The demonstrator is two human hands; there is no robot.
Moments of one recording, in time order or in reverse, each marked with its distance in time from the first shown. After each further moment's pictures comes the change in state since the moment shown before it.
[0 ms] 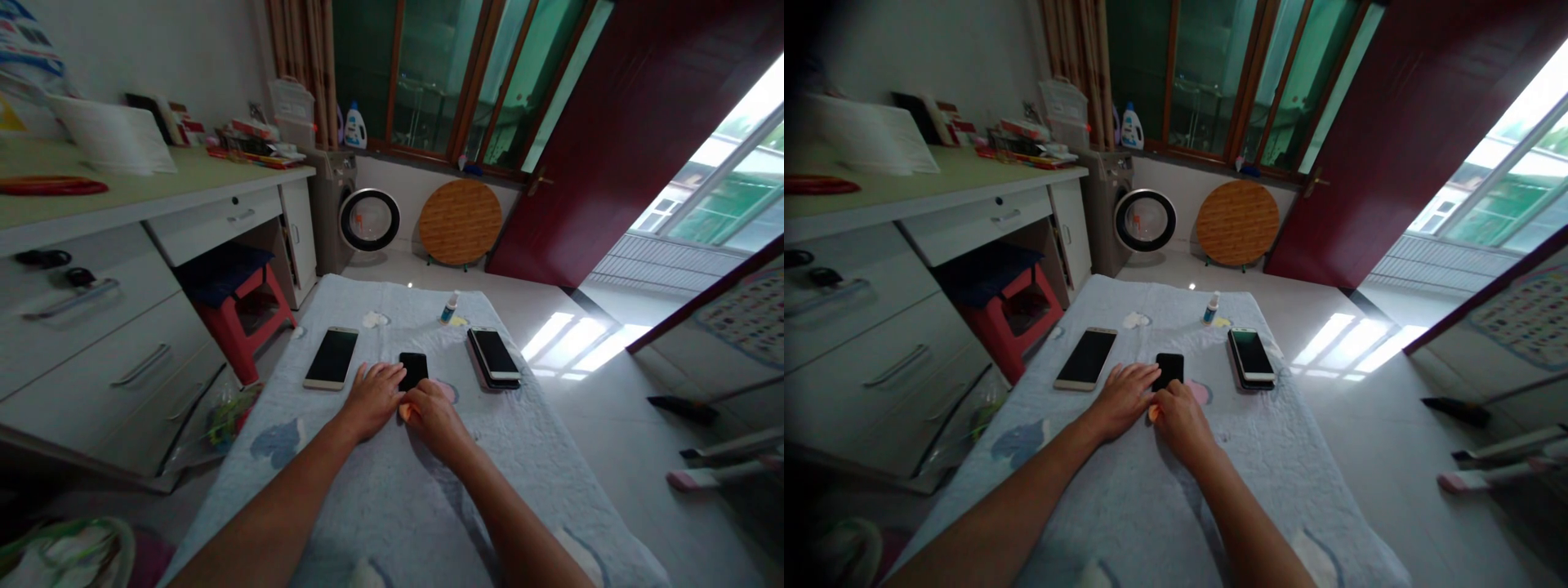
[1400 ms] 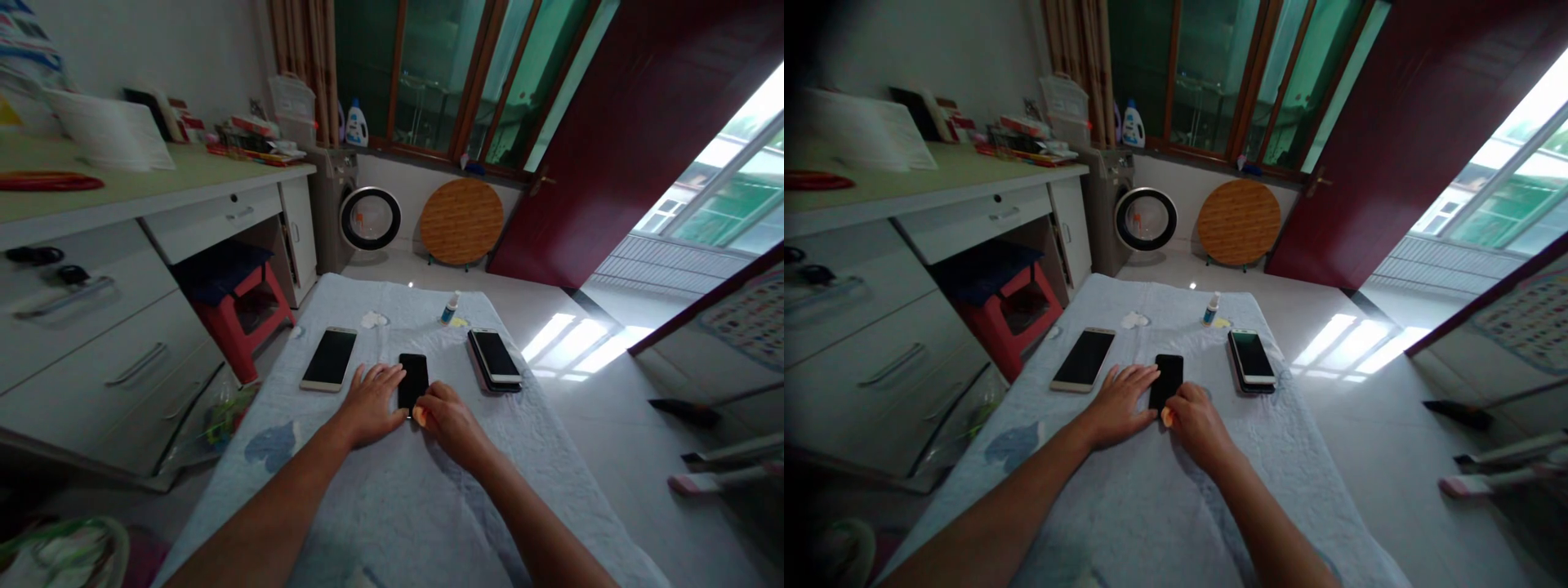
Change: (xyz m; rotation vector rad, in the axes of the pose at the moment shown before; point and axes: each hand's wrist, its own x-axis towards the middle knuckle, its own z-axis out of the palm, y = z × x) left_hand -0.007 0.005 -0.007 -0.067 -0.046 0.002; right_hand -0.013 0.021 -0.024 0.059 -0.052 -0.039
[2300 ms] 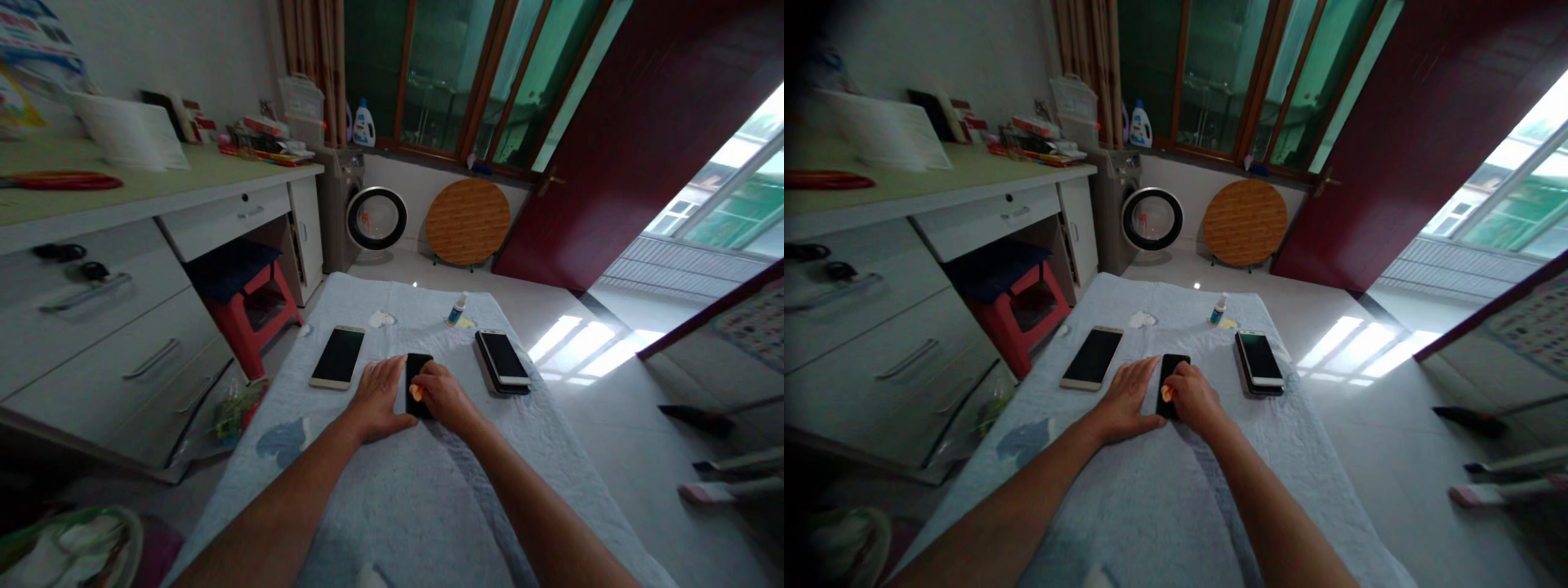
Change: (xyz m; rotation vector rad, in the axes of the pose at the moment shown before) left_hand 0.001 -0.004 -0.002 -0.078 0.033 0.001; right_hand 0.046 0.008 0.009 -0.078 -0.071 -0.021
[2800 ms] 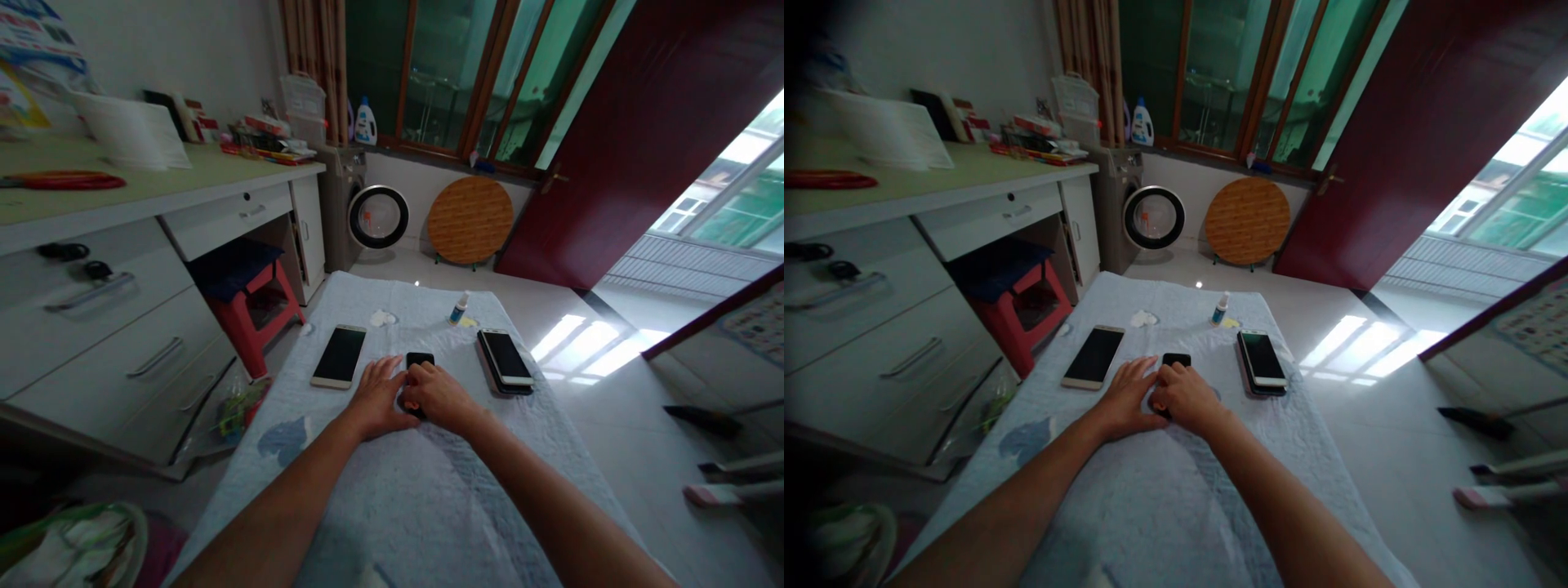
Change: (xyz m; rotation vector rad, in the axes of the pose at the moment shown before) left_hand 0.001 -0.001 -0.004 0.009 -0.047 -0.027; right_hand 0.008 -0.013 -0.013 -0.283 -0.174 -0.313
